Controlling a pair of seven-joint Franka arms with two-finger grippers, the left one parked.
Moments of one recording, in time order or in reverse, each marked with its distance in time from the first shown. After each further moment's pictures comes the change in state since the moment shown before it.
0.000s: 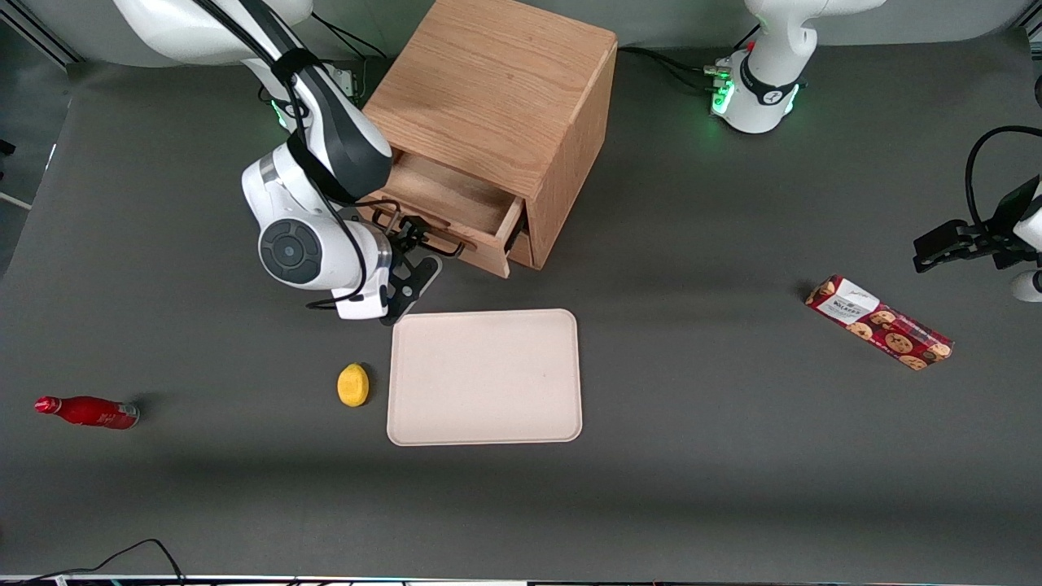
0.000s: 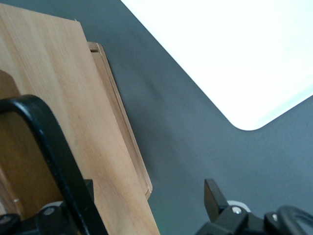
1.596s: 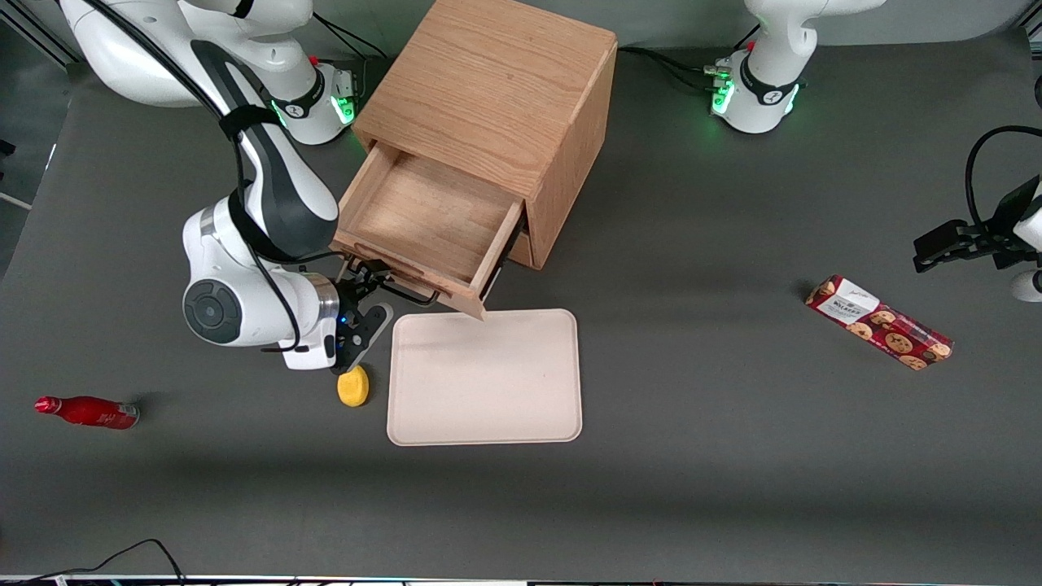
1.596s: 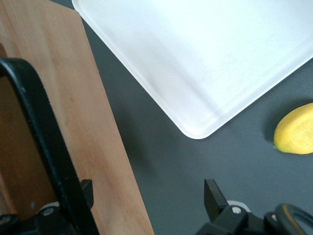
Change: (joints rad) arm -0.130 0.105 0.000 0.118 -0.004 -0.001 -0.122
